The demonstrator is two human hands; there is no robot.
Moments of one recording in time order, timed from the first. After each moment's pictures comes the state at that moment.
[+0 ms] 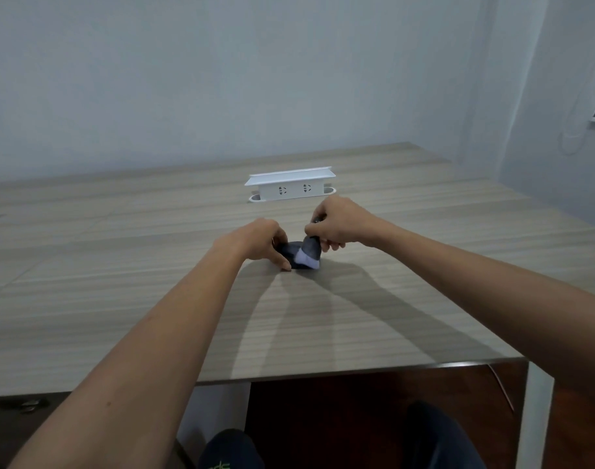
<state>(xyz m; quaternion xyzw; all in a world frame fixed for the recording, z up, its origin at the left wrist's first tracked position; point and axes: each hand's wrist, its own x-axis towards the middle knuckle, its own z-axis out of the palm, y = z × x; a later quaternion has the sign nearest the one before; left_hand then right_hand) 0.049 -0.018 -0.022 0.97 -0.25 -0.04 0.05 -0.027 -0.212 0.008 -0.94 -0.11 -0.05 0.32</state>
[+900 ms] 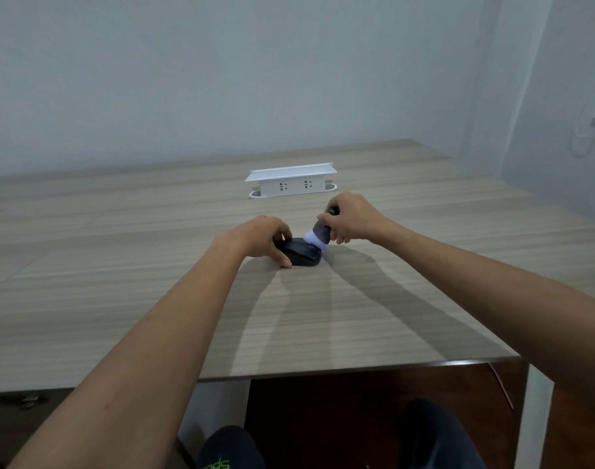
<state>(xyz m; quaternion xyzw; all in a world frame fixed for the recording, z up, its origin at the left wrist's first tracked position) 0.042 -0.018 -0.022 0.96 -0.25 -0.04 0.07 -0.008 -0.228 -0.009 -0.93 -0.08 -0.10 0.33</state>
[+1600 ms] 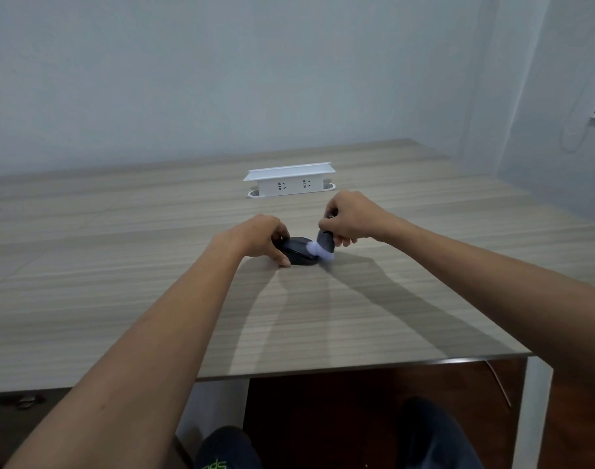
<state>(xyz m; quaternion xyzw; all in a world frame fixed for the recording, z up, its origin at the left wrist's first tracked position) 0.042 -0.019 -0.022 0.96 -0.25 -0.03 0.08 -0.026 -0.229 0.004 -0.95 -0.10 -0.06 0.30</state>
